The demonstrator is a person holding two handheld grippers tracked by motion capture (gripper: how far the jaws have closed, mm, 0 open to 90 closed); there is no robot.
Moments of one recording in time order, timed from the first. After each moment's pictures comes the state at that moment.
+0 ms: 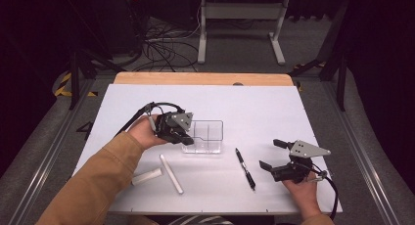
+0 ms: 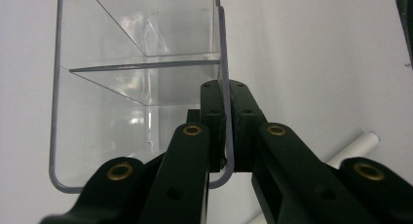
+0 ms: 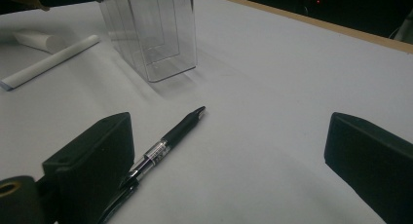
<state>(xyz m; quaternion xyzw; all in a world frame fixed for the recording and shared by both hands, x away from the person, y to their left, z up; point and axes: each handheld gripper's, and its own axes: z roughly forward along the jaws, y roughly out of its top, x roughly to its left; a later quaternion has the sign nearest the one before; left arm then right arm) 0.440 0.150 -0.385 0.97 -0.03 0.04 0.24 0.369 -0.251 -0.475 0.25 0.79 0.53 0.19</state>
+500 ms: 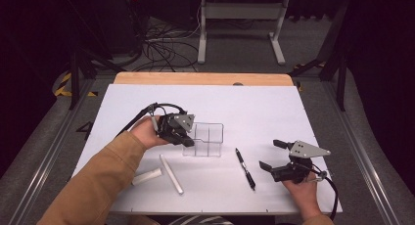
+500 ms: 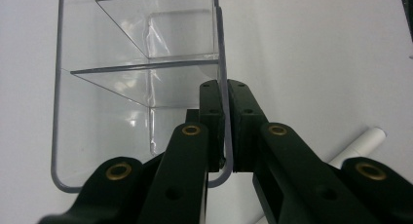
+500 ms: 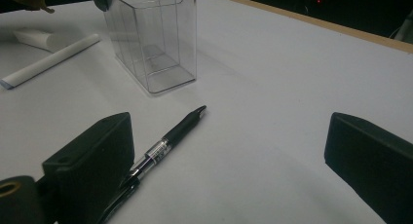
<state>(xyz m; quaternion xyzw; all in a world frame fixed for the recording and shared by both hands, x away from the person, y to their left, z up) 0.446 0.146 -0.395 0.97 -0.04 0.02 0.23 0.369 -0.250 -0.475 0.25 0.79 0.53 0.19</state>
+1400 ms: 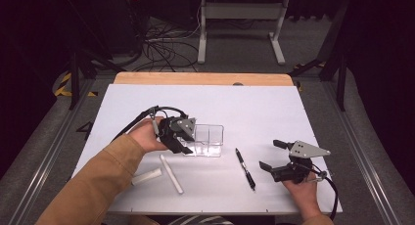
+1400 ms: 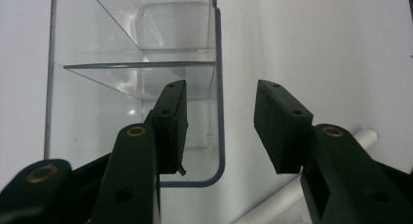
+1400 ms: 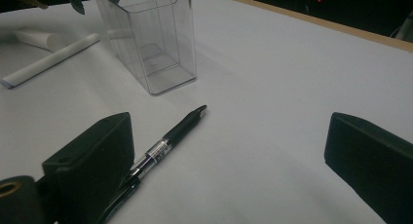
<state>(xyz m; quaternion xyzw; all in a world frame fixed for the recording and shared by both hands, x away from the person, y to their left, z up) 0.433 0.141 -0.394 0.98 -0.03 0.04 0.21 0.369 -0.250 -0.475 0.25 0.79 0.53 0.19</state>
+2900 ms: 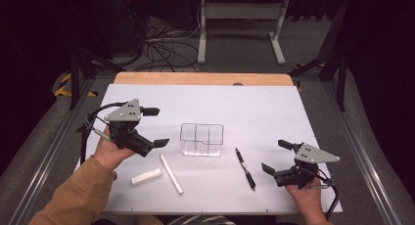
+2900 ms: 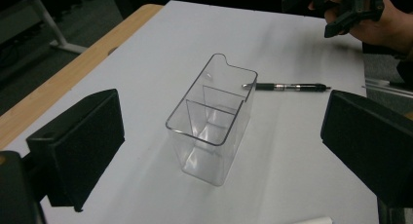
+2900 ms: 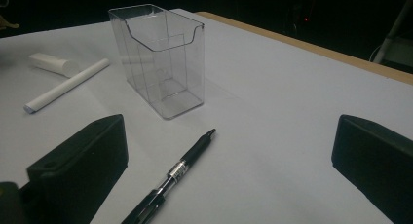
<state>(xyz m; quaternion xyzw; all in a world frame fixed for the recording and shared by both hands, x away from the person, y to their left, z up) 0.366 0.243 -0.343 0.84 0.16 0.15 0.49 0.345 -0.249 -0.453 0.25 0.77 0.55 0.22</state>
